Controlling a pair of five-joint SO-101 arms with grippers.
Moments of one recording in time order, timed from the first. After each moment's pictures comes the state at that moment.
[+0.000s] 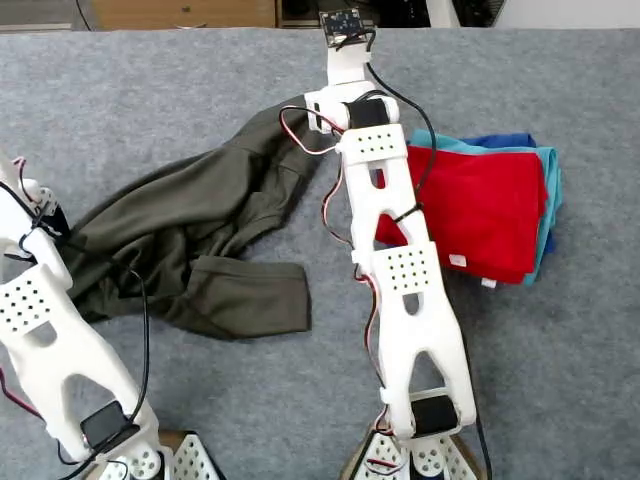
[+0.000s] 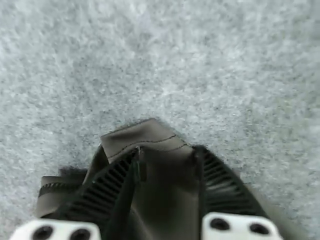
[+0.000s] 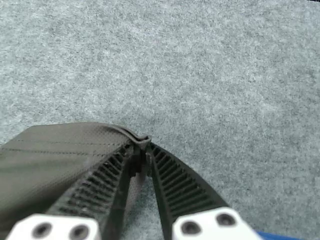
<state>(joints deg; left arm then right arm) -38.6 55.1 -54.0 100.2 34.2 -14.5 72.3 -80.4 63.7 -7.1</state>
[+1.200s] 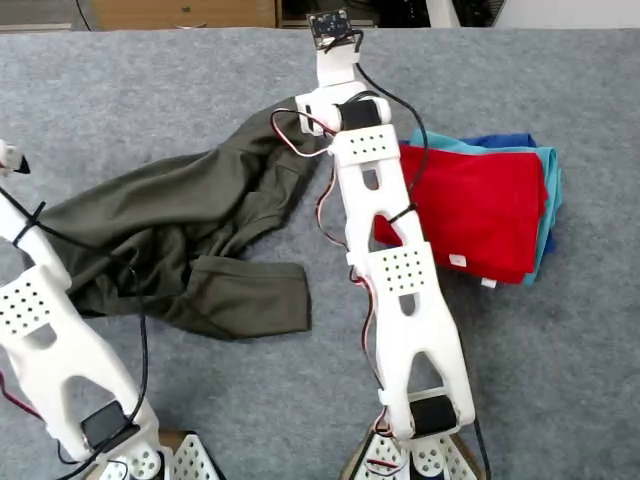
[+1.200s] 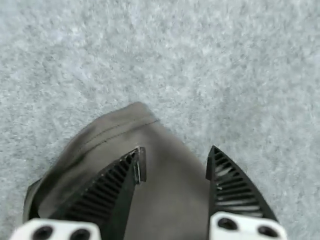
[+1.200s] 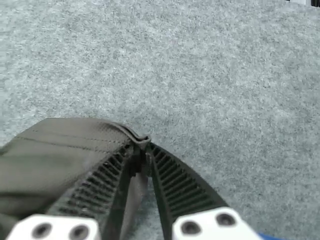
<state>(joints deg) -37.5 52.6 -72.2 100.2 34.0 -16.2 72.3 -80.4 63.7 -5.7</state>
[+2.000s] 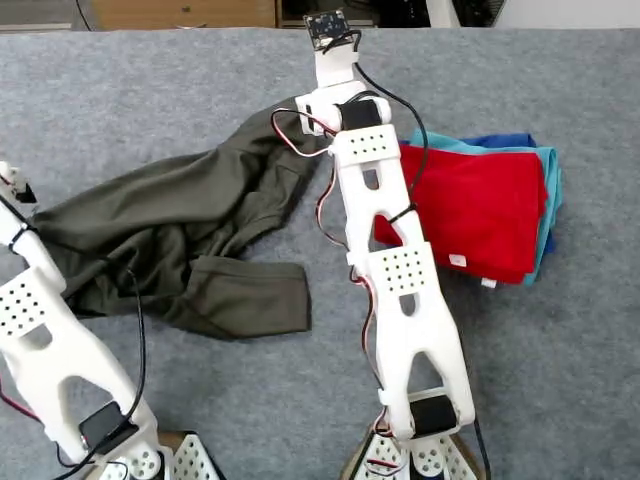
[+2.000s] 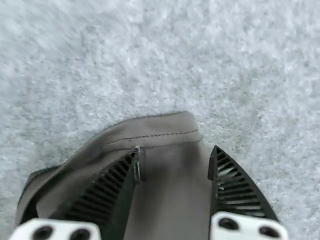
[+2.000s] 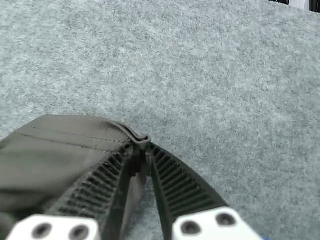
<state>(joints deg) -40.1 55.3 -63.6 97.6 44.2 -16.1 72.3 -80.4 63.7 -3.6</state>
